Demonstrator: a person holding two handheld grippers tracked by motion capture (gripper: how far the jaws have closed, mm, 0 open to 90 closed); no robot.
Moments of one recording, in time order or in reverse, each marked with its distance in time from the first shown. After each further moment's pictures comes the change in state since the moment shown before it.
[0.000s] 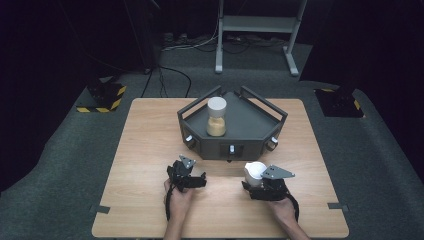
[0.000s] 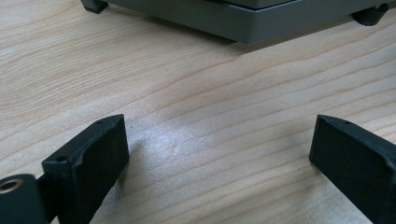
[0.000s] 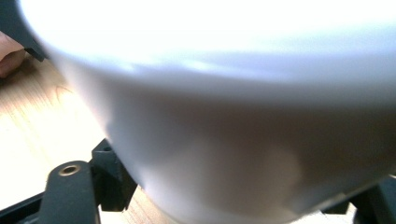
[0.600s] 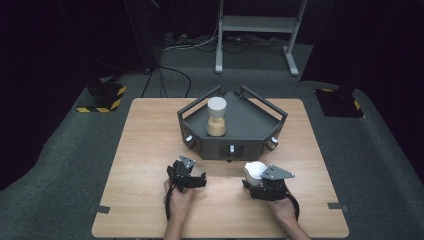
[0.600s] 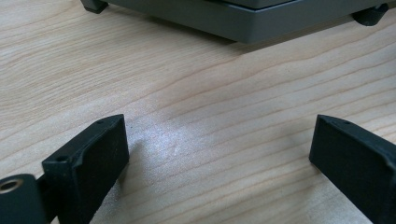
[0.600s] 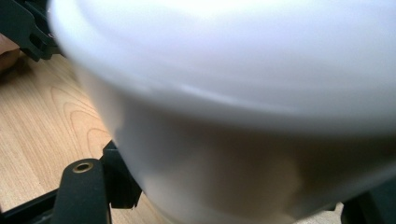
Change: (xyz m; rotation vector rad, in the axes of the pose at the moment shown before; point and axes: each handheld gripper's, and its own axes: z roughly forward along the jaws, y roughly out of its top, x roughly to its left) left arm 0.000 0.000 0.000 0.000 0.000 0.000; right arm 0.004 0.002 -0.001 -0.004 -0.019 -0.024
